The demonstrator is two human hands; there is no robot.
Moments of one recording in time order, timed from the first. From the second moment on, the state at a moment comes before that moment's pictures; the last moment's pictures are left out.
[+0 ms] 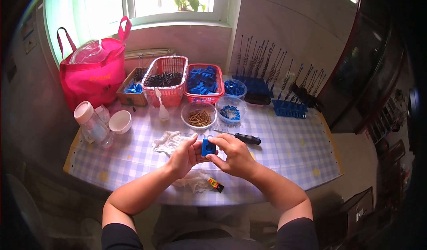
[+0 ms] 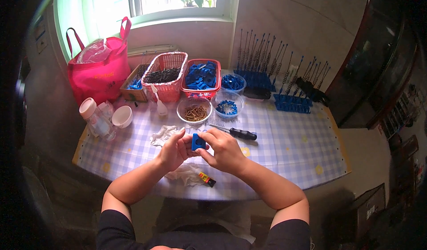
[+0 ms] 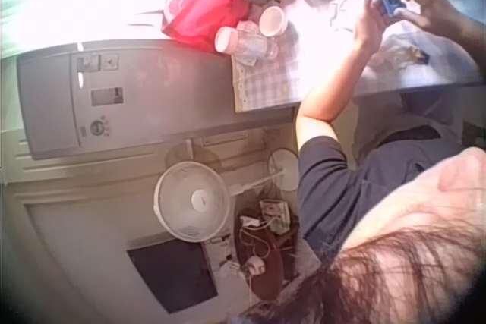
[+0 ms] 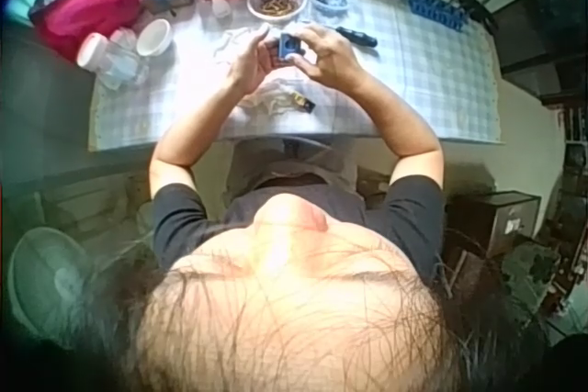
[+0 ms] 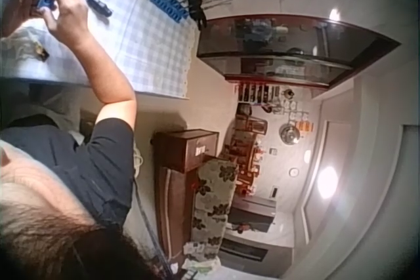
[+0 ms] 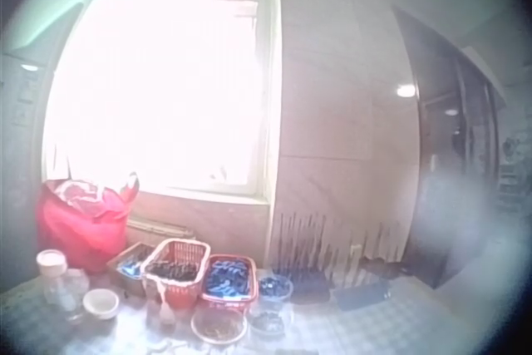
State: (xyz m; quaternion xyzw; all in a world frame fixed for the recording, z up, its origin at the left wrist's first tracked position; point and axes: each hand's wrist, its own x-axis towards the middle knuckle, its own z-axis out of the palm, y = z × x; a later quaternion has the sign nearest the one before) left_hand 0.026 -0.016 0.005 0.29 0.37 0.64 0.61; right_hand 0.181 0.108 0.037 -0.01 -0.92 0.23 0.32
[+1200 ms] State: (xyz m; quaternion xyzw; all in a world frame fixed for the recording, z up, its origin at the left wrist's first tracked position) left_hand 0.025 -0.016 0.003 0.27 0.37 0.64 0.62; right_hand 0.180 0.107 0.038 -0.03 -0.92 0.27 0.30
